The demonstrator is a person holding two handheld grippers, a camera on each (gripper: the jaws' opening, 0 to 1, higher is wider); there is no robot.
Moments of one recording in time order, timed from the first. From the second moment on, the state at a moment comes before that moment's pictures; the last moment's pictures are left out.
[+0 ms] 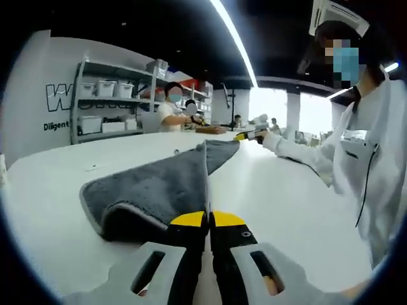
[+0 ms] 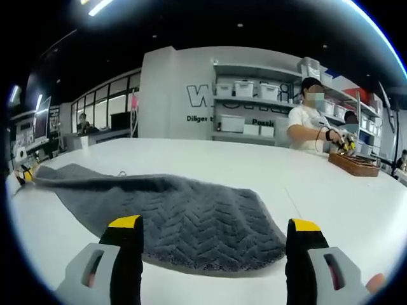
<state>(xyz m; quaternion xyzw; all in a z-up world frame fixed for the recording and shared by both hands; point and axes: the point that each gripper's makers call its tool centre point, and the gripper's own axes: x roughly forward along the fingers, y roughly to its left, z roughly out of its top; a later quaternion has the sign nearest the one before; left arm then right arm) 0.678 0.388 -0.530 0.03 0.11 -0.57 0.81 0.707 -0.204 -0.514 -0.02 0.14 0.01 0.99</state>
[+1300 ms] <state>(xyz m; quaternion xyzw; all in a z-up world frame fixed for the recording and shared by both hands) 0.719 0.435 -0.516 0.00 0.07 -0.43 0.90 0.709 -0.195 -0.521 -0.03 0.15 0.02 0.99</state>
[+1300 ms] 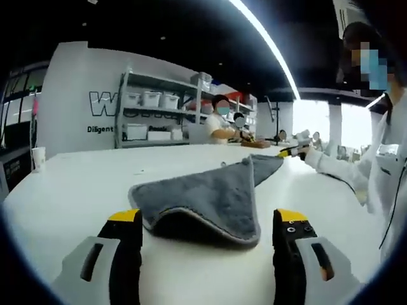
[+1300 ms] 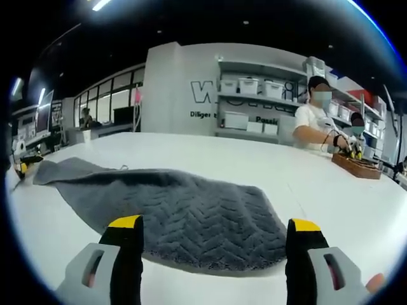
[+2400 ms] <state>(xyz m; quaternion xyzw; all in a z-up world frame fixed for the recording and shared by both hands) 0.731 0.454 -0.518 0.04 0.08 -0.37 0.92 0.720 -0.146 -0.515 -0.09 0.14 0.07 0.98</state>
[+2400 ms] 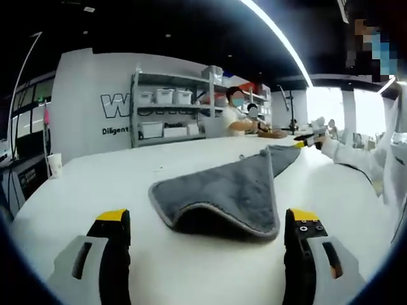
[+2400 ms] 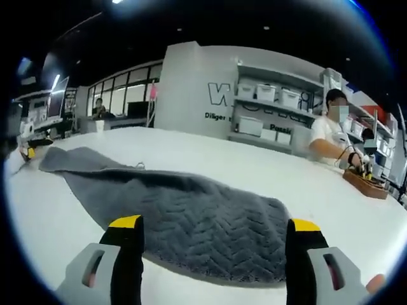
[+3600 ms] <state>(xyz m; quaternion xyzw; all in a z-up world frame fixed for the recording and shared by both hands) 0.724 0.443 -0.505 0.04 0.06 -0.39 0.92 0.791 0.021 -0.511 -0.33 0.10 0.09 0.93</state>
